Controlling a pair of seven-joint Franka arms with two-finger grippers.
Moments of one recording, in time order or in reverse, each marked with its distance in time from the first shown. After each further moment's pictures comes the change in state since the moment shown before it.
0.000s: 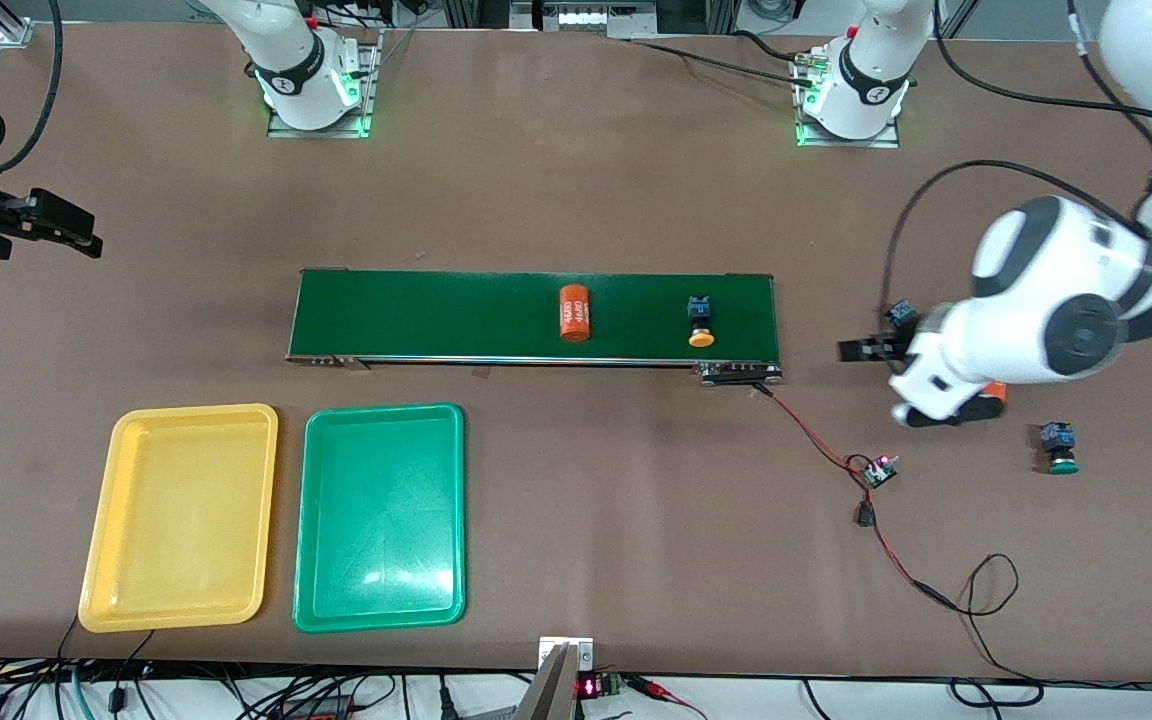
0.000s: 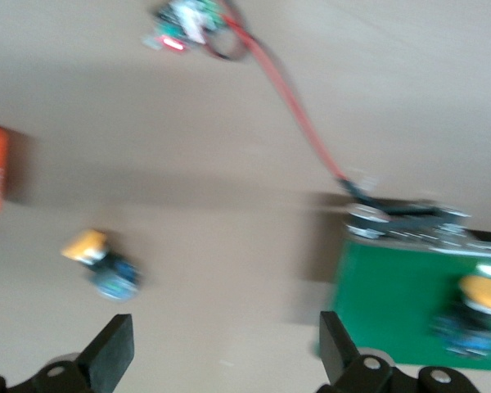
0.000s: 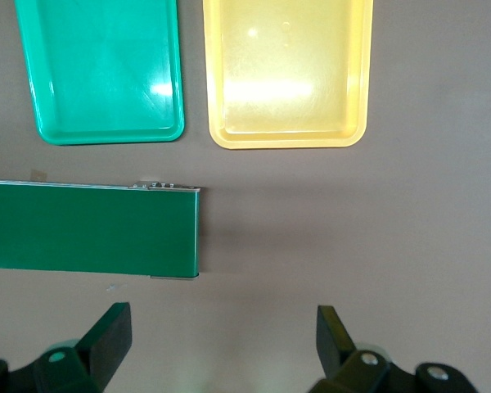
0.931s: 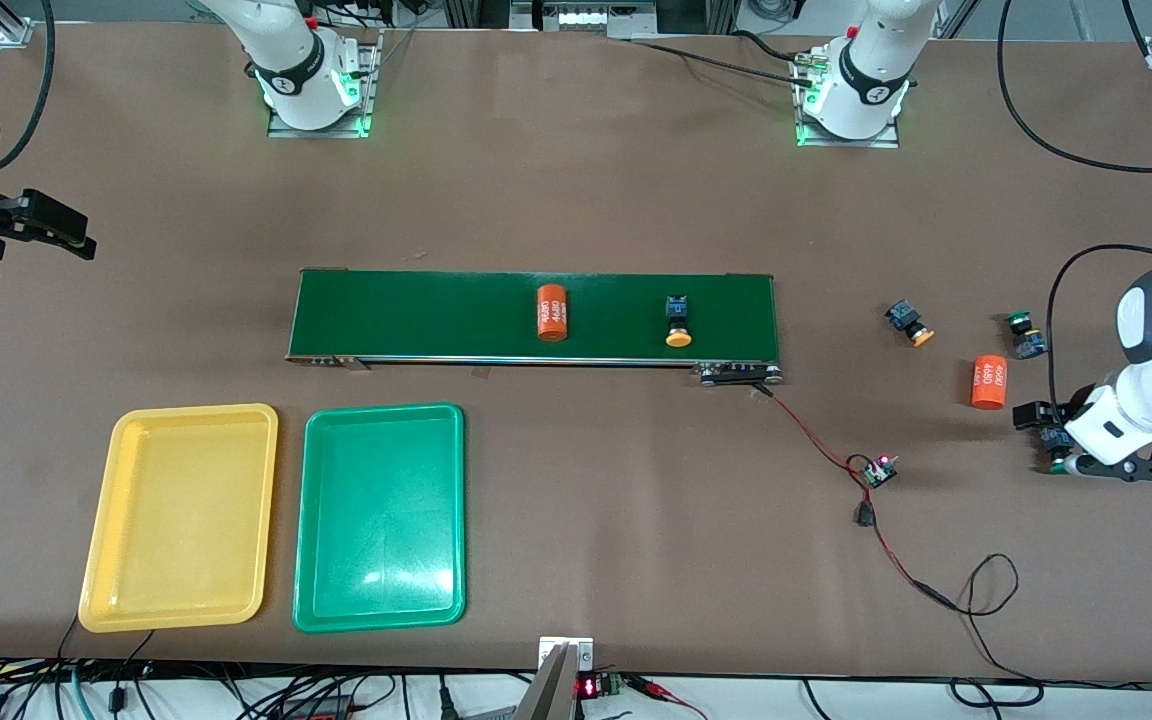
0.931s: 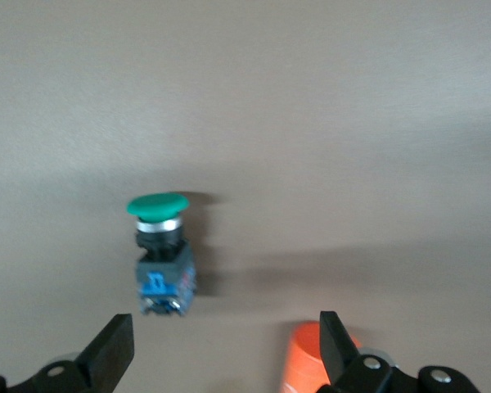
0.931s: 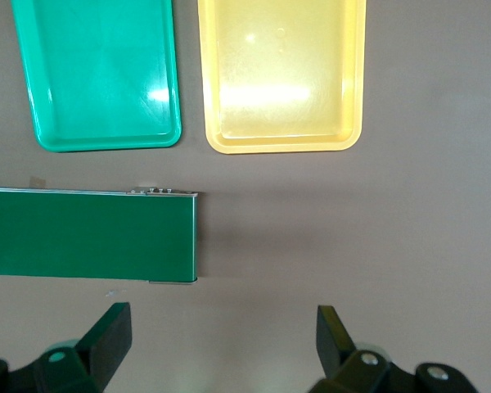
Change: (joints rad) left arm 0.093 0.163 0.303 0.053 0.286 0.434 0.447; right arm -0.002 -0.001 -0.005 0.002 0.000 0.010 0.004
